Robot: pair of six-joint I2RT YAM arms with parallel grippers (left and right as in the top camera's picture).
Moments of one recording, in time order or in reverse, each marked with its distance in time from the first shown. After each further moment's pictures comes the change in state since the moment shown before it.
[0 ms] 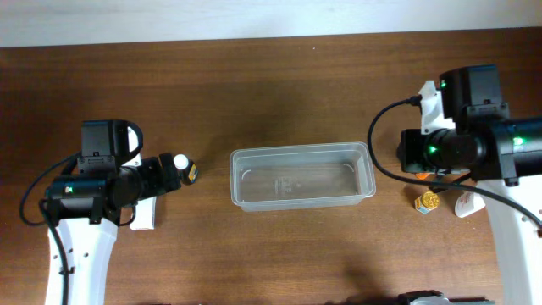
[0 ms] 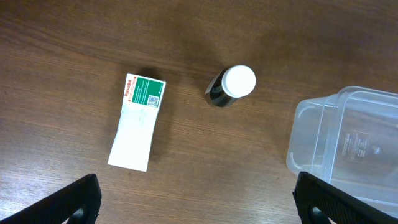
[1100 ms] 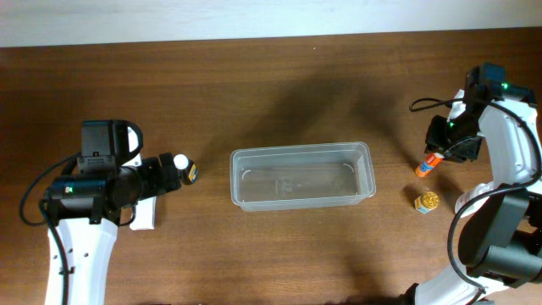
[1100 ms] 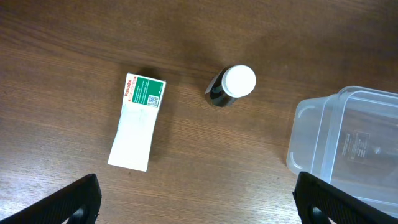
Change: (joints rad) left arm 0.000 0.000 0.000 0.000 0.000 0.000; right arm -0.385 0.474 -0.148 0.306 -0.040 0.008
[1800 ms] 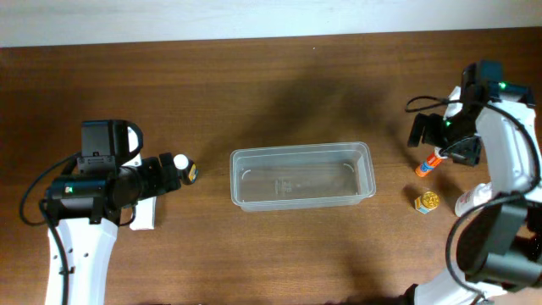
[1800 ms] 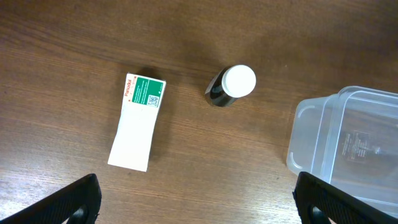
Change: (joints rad) left arm 0.000 0.000 0.000 0.000 0.000 0.000; right arm 0.032 -0.025 0.000 -0.016 -0.004 -0.003
